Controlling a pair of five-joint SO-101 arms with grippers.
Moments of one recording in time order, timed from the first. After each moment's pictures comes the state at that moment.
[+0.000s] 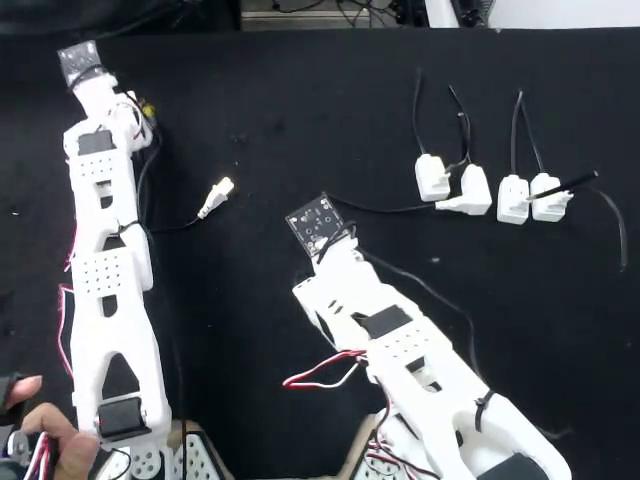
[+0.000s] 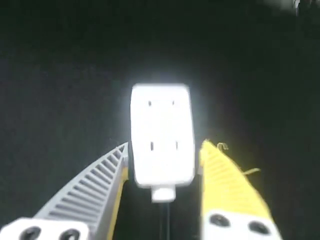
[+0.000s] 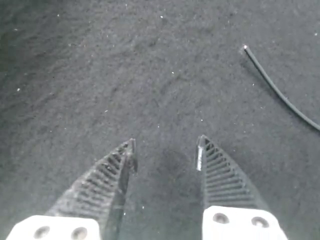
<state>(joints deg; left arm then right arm) -18.8 80.9 -83.0 50.7 5.1 -26.8 -37.8 78.3 17.7 8.6</state>
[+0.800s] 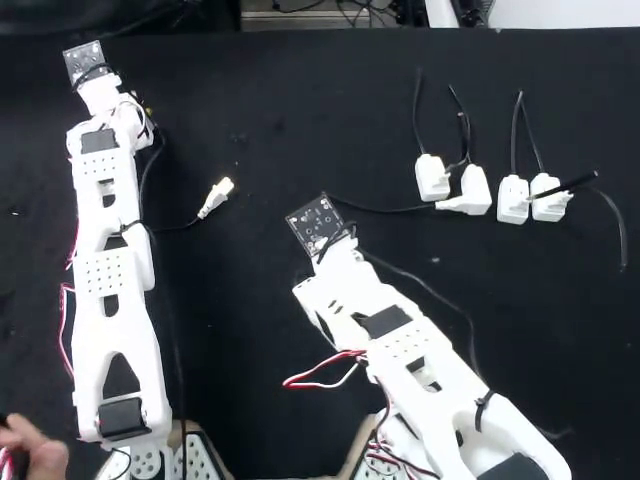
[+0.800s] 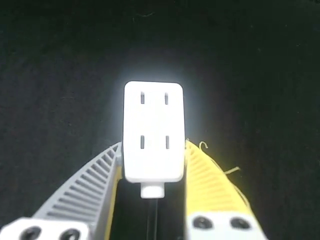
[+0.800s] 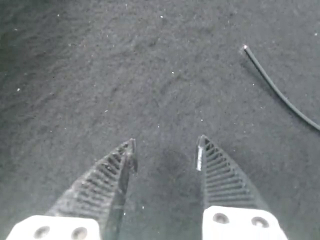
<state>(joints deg) -18.4 80.8 -84.4 54.2 5.1 -26.8 -37.8 78.3 17.7 8.6</state>
